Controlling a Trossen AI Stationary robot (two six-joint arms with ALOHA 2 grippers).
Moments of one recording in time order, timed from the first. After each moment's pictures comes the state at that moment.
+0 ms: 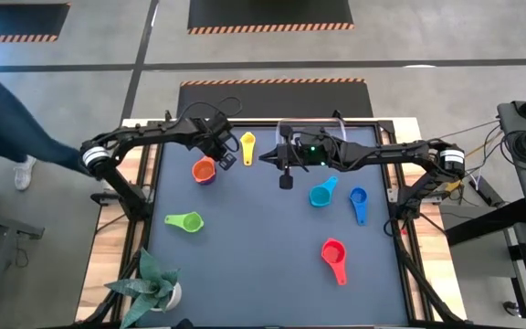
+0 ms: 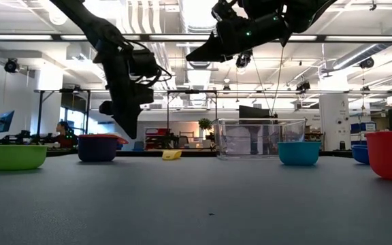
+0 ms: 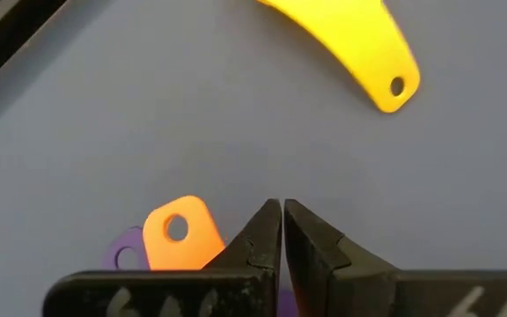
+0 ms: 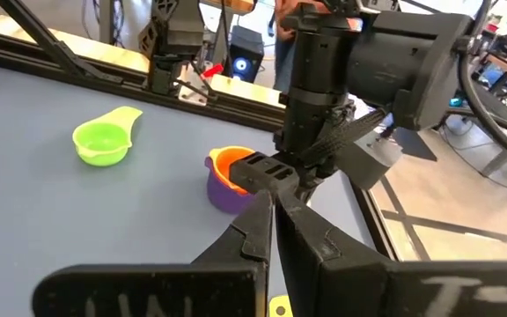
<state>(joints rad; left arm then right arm) 0.62 1.63 1.04 -0.63 -0.04 -0.17 -0.26 1.57 1.05 0.27 -0.16 -0.37</state>
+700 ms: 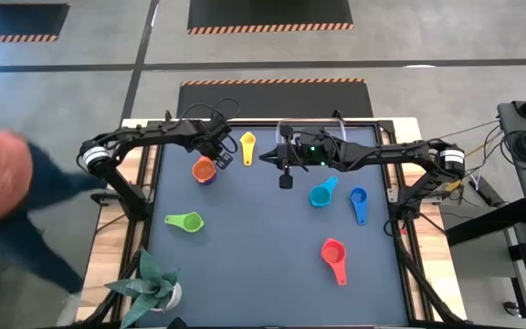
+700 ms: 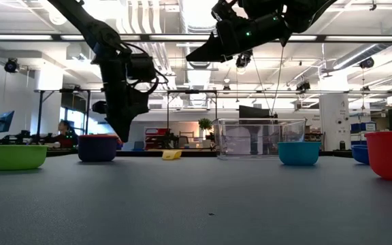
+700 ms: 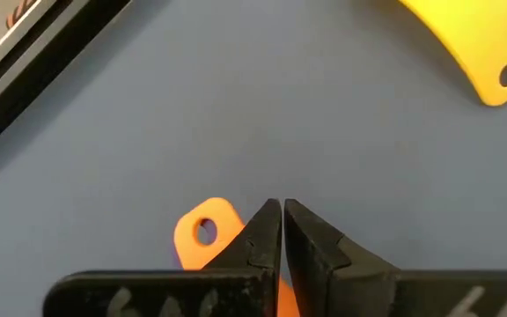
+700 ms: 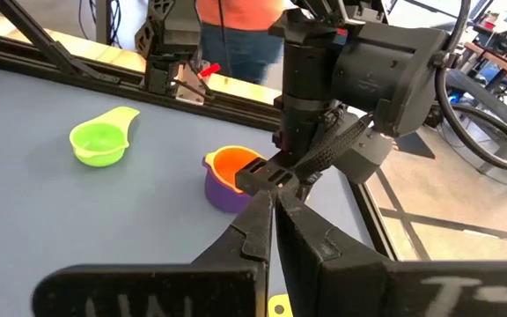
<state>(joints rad) 0.62 1.63 1.01 -0.63 -0.20 -0.20 -0.26 1.57 1.05 0.27 -0.16 -0.36</state>
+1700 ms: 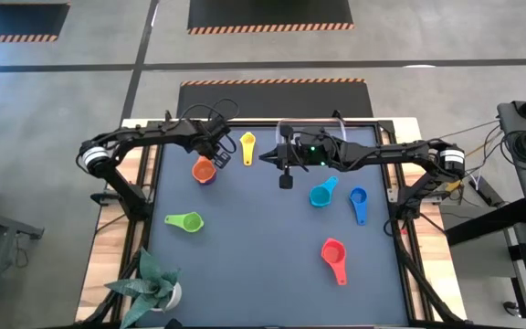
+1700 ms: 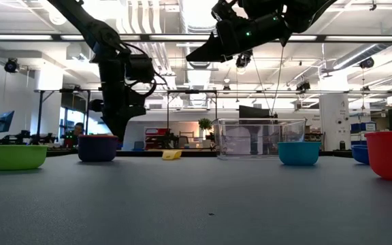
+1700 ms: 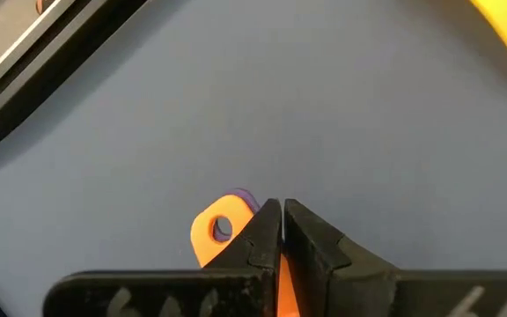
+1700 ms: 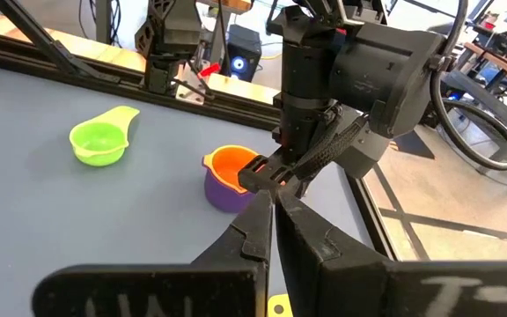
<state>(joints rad) 0.61 1.62 1.01 -0.67 -0.25 -0.25 -0.26 1.57 1.05 0.27 -0.16 -0.36</state>
